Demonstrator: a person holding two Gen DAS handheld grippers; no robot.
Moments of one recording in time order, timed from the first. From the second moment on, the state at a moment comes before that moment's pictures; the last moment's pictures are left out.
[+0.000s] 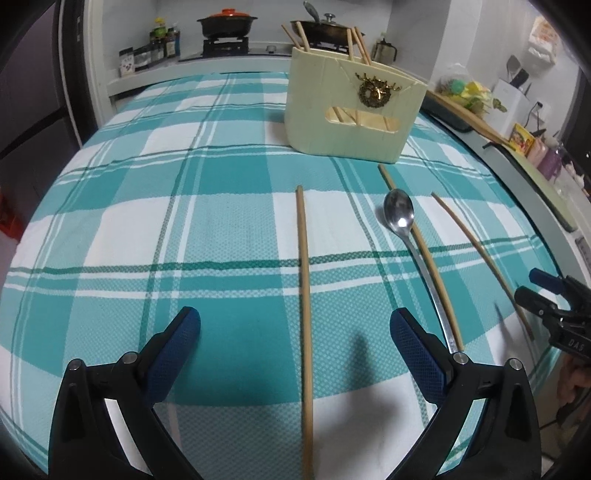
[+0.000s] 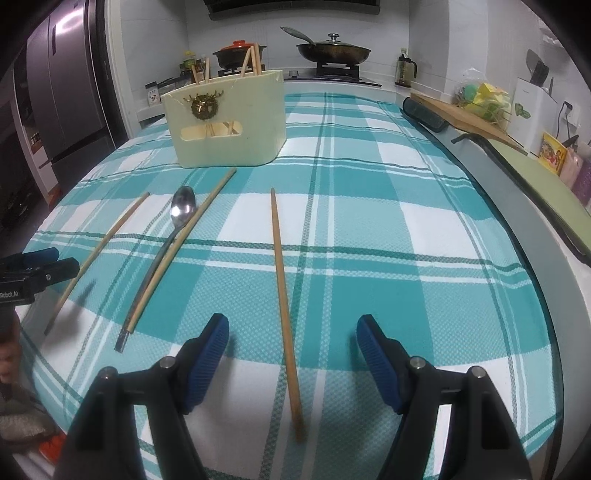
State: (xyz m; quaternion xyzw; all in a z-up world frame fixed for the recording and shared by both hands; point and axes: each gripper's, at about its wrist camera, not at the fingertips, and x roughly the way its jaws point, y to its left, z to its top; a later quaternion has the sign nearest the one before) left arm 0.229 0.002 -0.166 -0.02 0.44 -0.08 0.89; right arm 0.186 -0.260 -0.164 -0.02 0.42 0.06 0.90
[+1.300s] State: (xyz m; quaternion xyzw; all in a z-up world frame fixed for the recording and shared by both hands) left arm 0.305 -0.009 -0.116 -0.02 0.41 -0.16 0.90; right arm 0.323 -0.229 -0.120 0.00 0.44 0.17 0.88
